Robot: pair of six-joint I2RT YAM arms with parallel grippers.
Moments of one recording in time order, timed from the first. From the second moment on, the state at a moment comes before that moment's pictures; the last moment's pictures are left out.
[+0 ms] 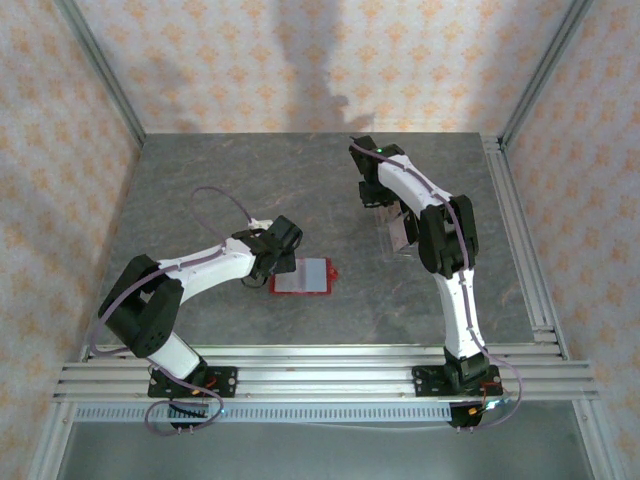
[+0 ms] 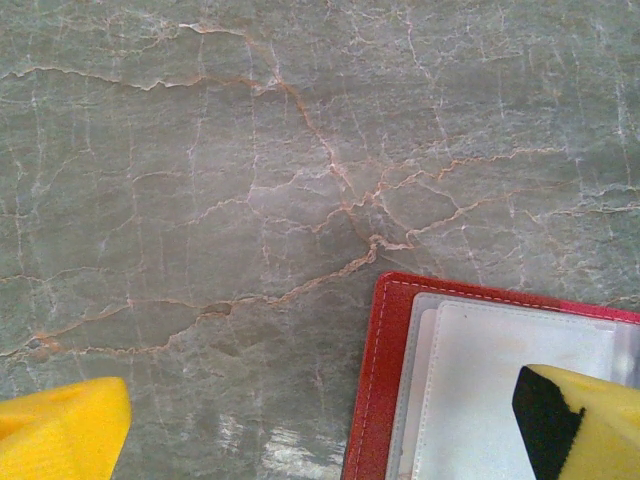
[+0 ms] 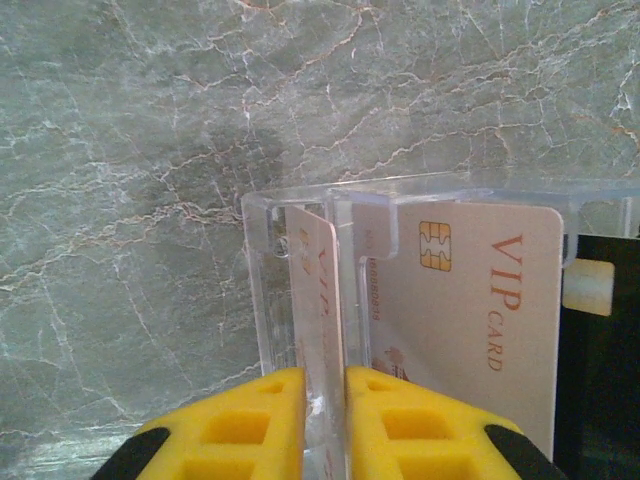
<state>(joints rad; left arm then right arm) -0.60 1.58 0.93 -0.63 -0.39 -0.78 0.40 2.27 2.00 -1.11 0.29 0.33</state>
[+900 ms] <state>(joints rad) -0.60 1.58 0.93 -0.63 -0.38 -0.78 0.39 2.26 2.02 -1.12 0.22 0.33</state>
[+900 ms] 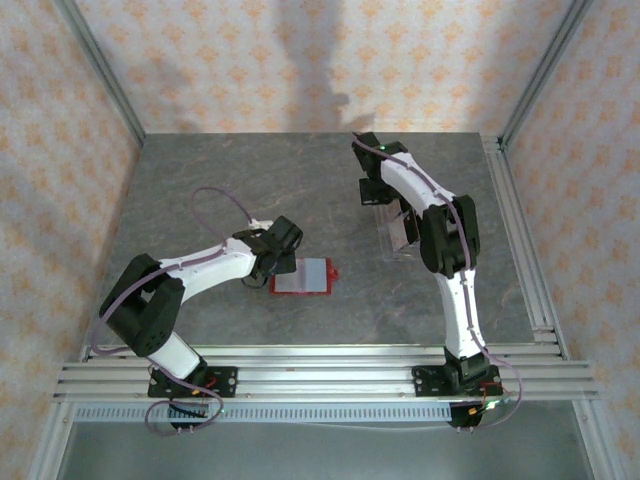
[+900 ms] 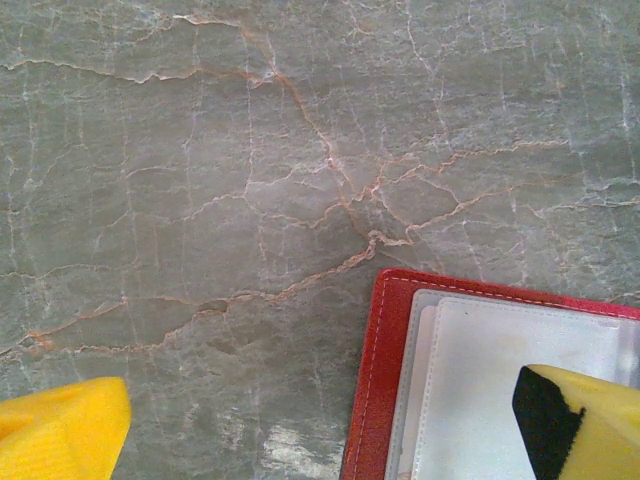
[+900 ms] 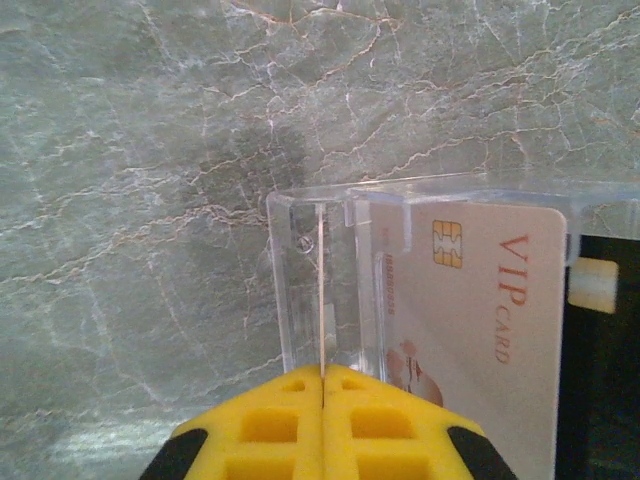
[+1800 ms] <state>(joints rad) -0.62 1.53 0.85 -0.63 -0.37 -0.70 0.58 1.58 1.23 -0.57 -0.24 0.67</state>
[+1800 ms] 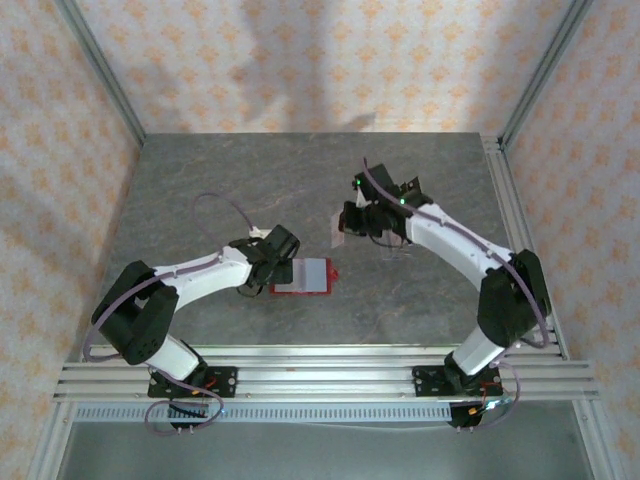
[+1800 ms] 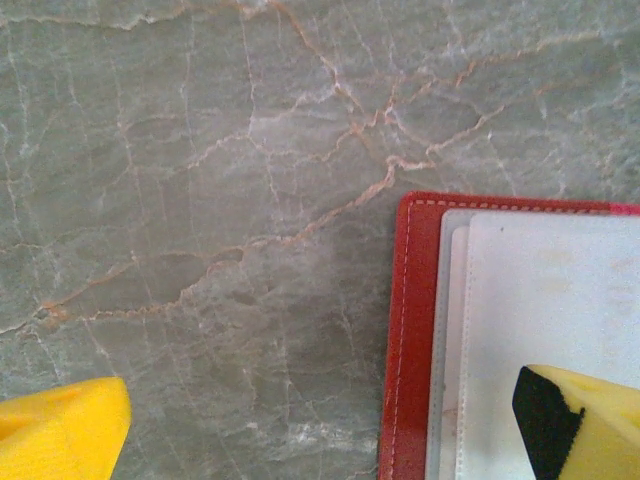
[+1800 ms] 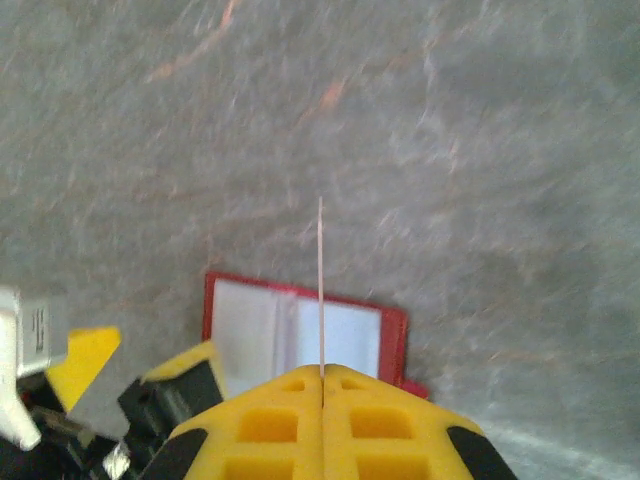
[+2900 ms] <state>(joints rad) -0.67 1.55 0.80 -0.63 -0.47 -0.81 0.76 1.61 0.67 0.36 -0.28 1.01</state>
